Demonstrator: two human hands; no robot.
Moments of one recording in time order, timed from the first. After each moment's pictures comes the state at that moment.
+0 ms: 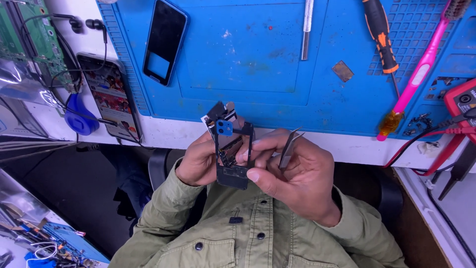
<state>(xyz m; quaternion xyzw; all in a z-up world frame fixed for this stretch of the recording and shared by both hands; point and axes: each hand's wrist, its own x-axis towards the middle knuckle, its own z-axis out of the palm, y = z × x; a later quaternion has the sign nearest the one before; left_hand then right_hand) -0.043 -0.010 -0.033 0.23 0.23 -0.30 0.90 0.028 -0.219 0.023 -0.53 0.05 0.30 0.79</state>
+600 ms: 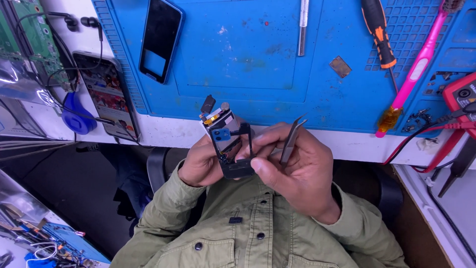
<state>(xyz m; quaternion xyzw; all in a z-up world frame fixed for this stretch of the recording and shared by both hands) -0.047 -0.022 -0.031 0.25 0.24 -0.26 0.90 0.034 -0.220 0.026 -0.51 0.05 0.31 0.80</state>
